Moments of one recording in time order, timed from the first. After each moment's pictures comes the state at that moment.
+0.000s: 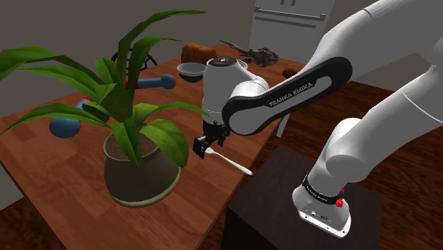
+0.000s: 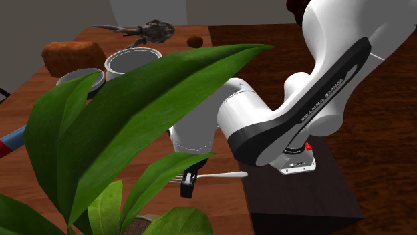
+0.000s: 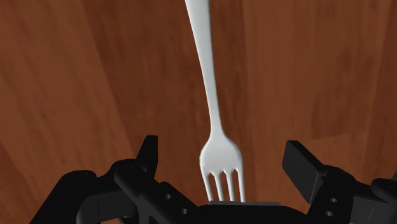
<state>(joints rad) 0.07 -0.35 0.49 -2.59 0.17 2.34 0.52</state>
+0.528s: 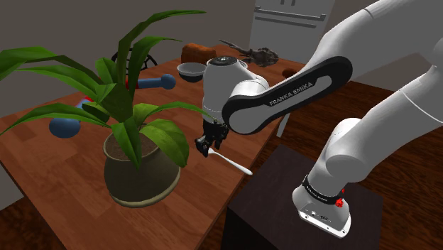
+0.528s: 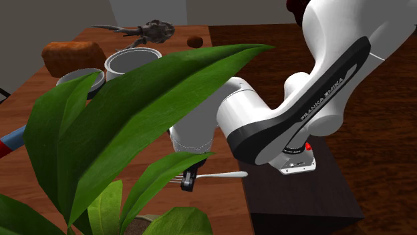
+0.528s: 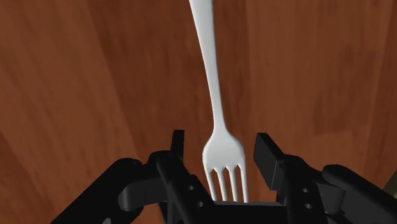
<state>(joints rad) 0.06 -0.35 0.48 -2.58 0.17 2.33 0.52</state>
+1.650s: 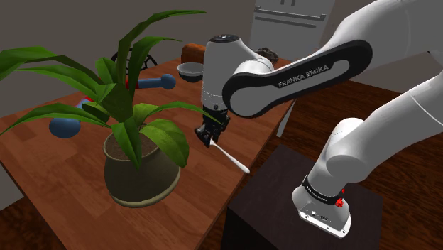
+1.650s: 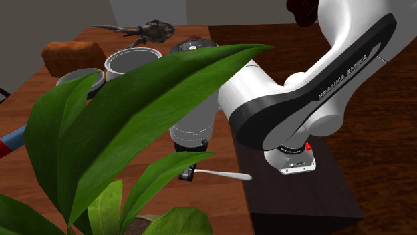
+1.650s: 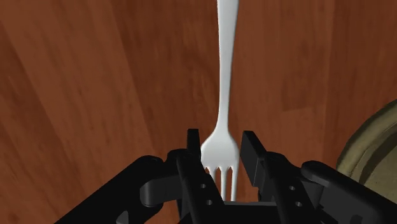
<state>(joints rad) 0.08 -0.43 0.45 -2.51 0.18 2.18 0.51</state>
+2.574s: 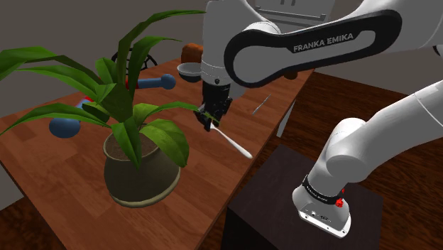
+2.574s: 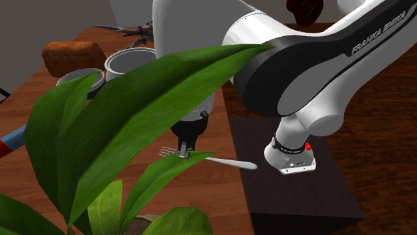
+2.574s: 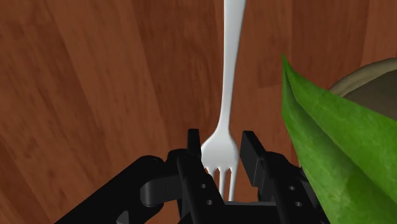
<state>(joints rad) 0.08 -0.49 0.42 -2.36 0.17 1.98 0.50</state>
